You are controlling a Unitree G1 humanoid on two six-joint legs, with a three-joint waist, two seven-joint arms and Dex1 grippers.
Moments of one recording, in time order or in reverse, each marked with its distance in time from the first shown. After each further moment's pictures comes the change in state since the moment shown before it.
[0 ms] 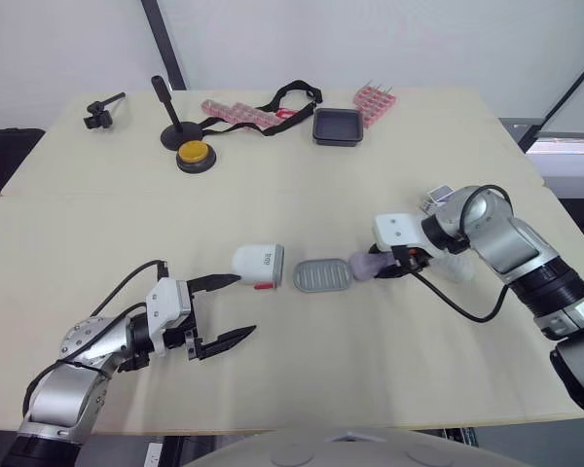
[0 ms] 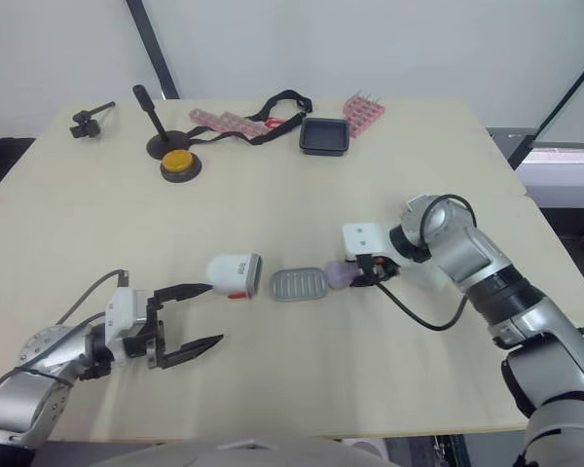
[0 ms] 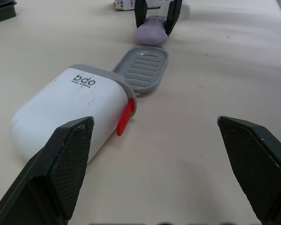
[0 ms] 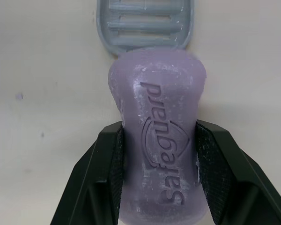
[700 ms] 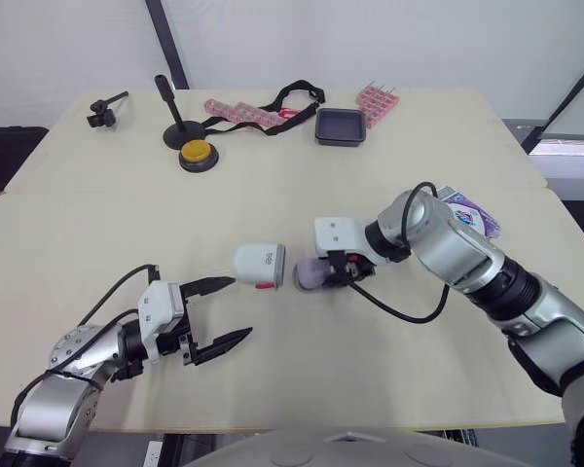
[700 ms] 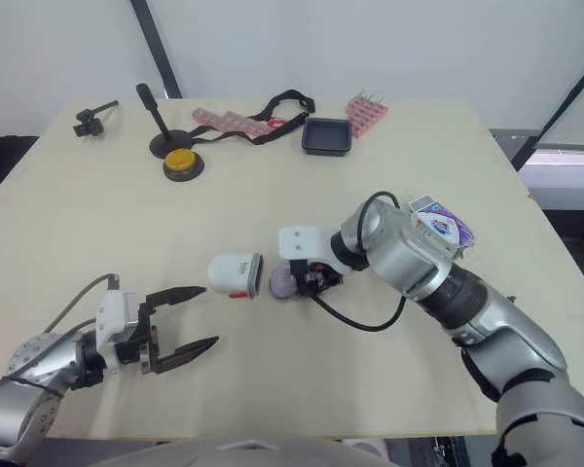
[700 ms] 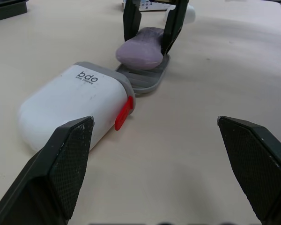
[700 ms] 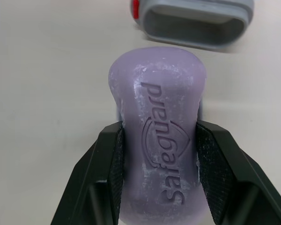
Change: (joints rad) left arm 0.065 0.006 0.029 -0.079 -0.029 0.047 0.027; right arm -0.092 0.141 0.188 -0.270 -0.005 0.460 -0.145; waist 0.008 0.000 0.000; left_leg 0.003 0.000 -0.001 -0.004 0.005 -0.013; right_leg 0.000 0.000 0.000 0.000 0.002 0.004
